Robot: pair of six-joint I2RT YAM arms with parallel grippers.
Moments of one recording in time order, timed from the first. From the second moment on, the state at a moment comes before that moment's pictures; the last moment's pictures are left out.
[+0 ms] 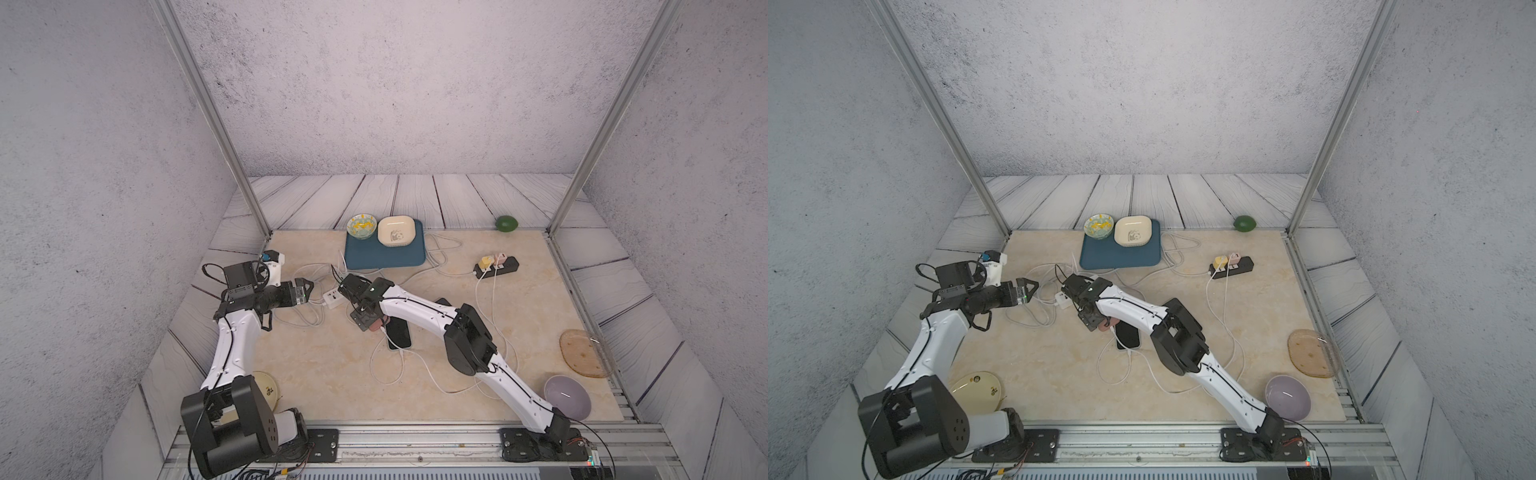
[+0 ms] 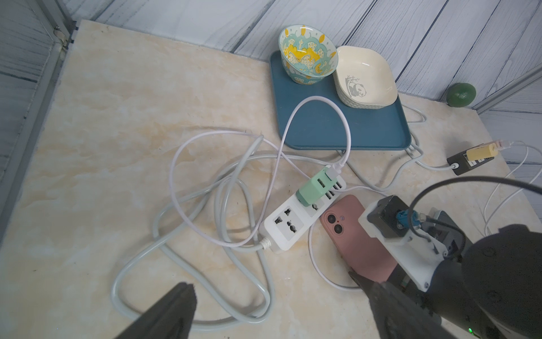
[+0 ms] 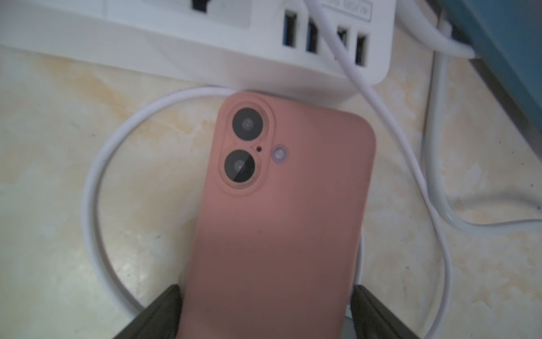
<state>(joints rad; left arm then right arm) 0.32 1.28 0.93 -0.43 0.59 0.10 1.00 2.57 2.34 -1.02 0.33 0.21</state>
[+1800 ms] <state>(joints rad) 0.32 1.24 1.09 -0.79 1.23 0.44 0.79 1.77 1.25 0.02 -0.53 0.41</state>
